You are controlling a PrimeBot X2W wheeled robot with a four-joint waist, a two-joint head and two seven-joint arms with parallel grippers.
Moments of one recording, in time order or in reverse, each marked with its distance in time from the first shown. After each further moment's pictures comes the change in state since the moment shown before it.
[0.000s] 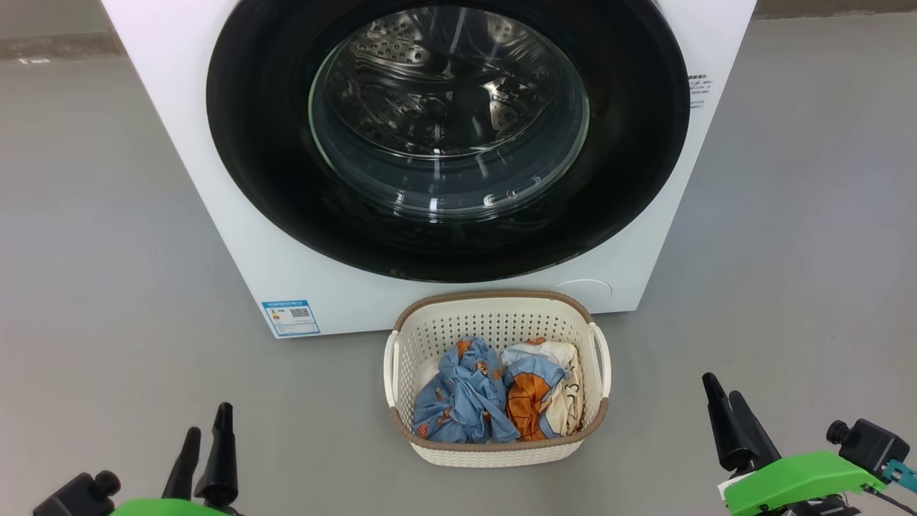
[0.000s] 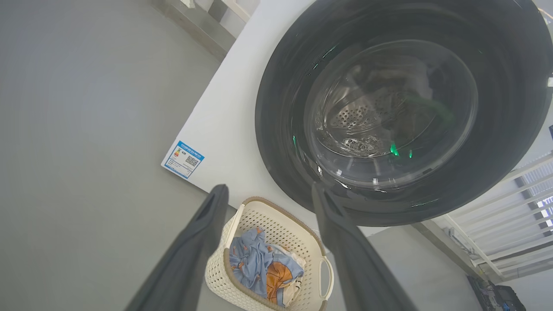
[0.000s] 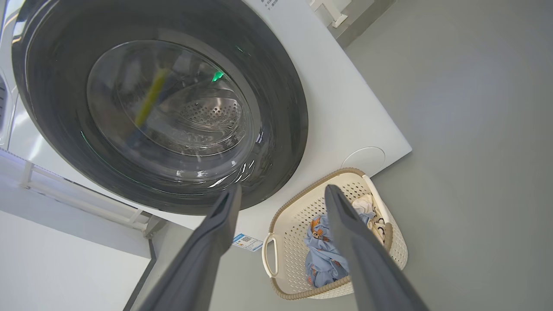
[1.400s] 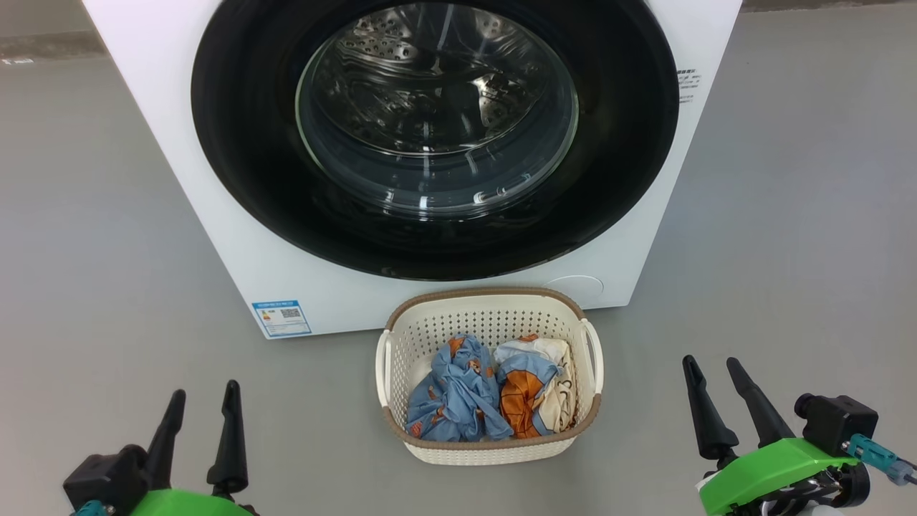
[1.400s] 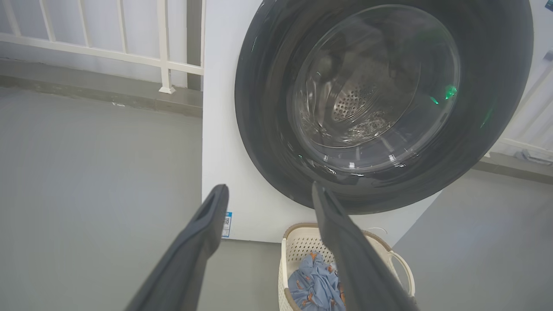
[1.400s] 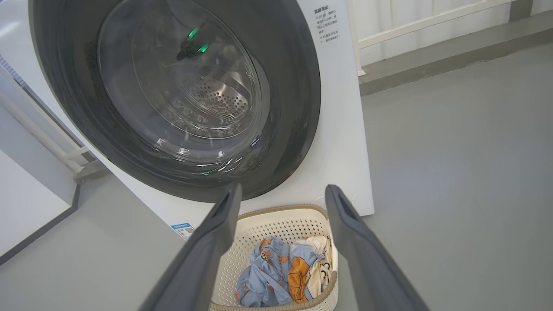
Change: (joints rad) left arm -0.015 0.024 -0.024 -0.043 0.463 -0.001 -0.122; right arm -0.036 -0.018 0.032 -0.011 -0.439 0.000 -0.118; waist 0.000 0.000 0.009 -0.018
